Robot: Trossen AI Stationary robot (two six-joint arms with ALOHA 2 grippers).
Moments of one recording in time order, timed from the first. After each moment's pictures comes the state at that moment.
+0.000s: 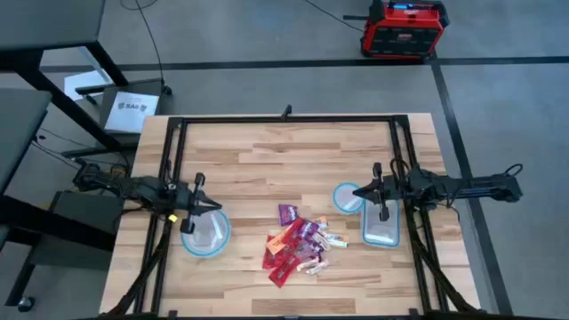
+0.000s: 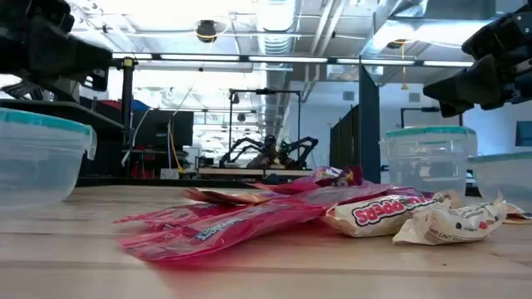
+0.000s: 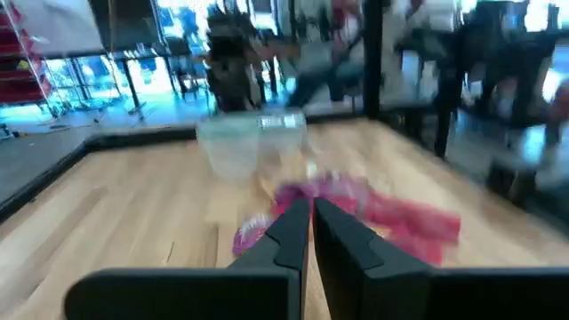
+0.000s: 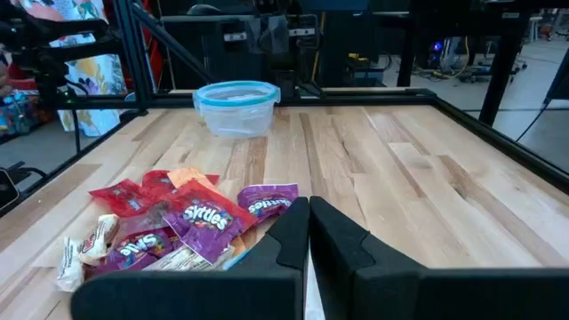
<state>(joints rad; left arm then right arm) -0.29 0.01 0.02 0.17 -0.26 0.05 0.03 0.13 0.01 0.02 0.03 0.00</state>
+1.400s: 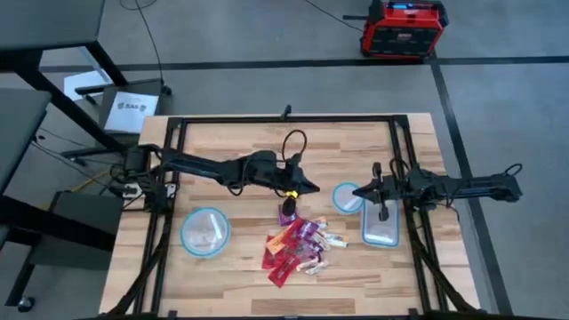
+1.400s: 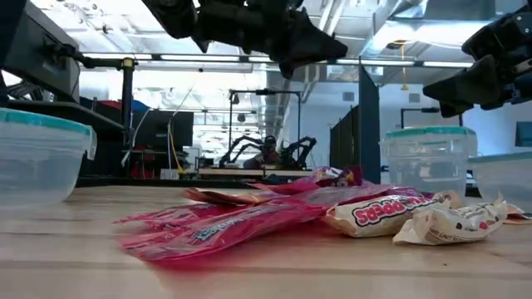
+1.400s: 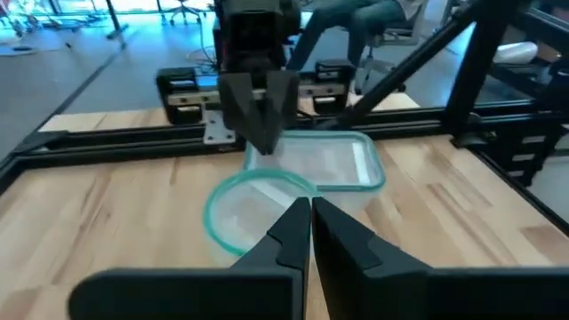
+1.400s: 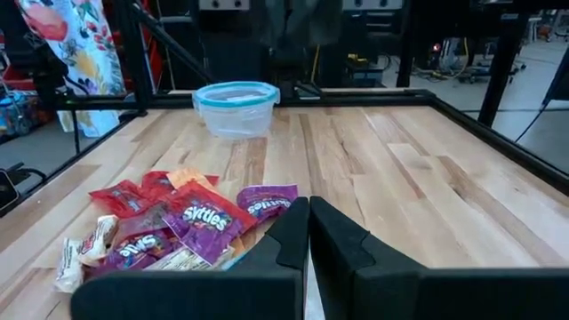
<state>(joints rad) 0.06 1.75 1.13 0.52 0.16 0.05 0.03 0.13 0.01 0.03 0.03 0.00</state>
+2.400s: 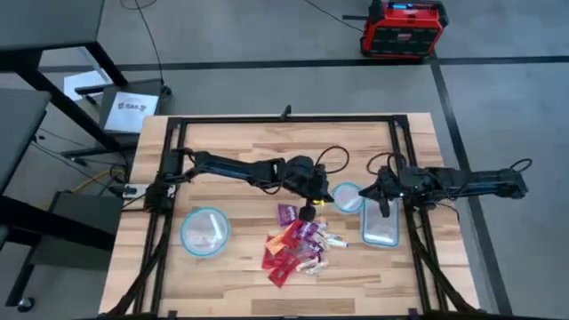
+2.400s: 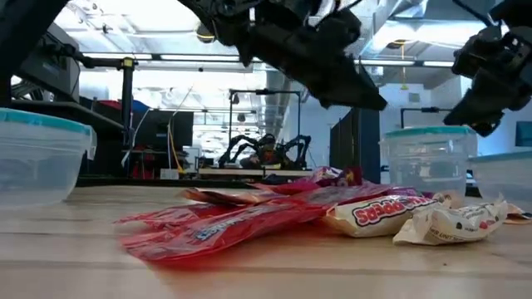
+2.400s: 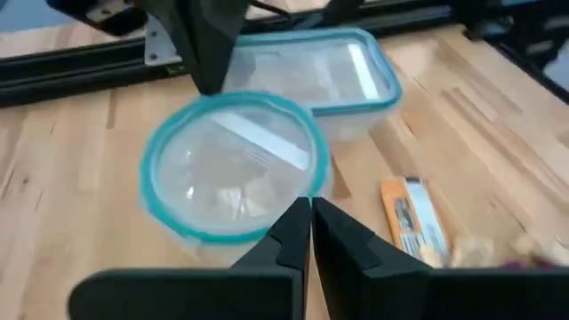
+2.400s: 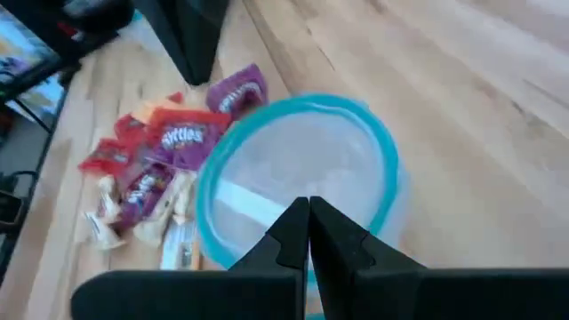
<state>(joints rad) 0.05 2.03 1.50 0.06 0.23 0.21 0.03 0.29 0.28 -0.52 0.05 0.49</state>
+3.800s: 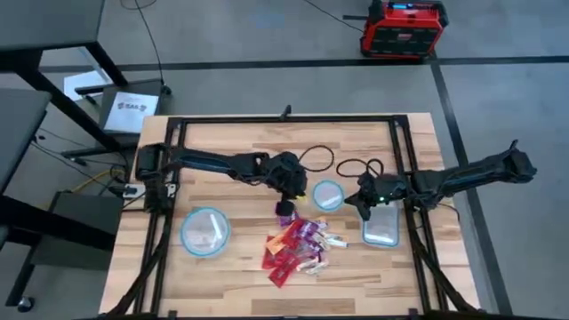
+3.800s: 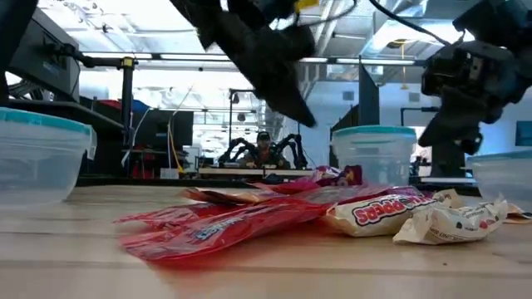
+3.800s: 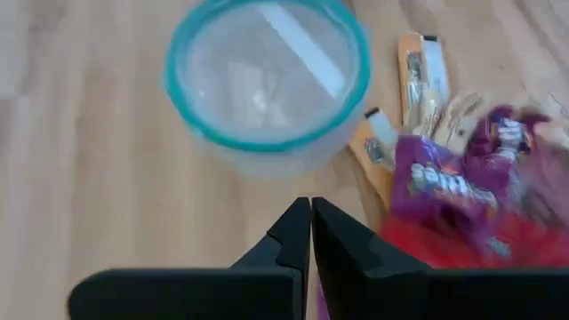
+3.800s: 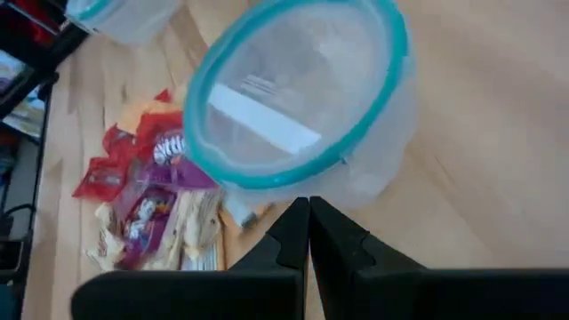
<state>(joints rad) 0.07 1.79 1.34 -0.19 0.10 0.22 0.08 0.85 0.25 -0.01 0.12 0.67</state>
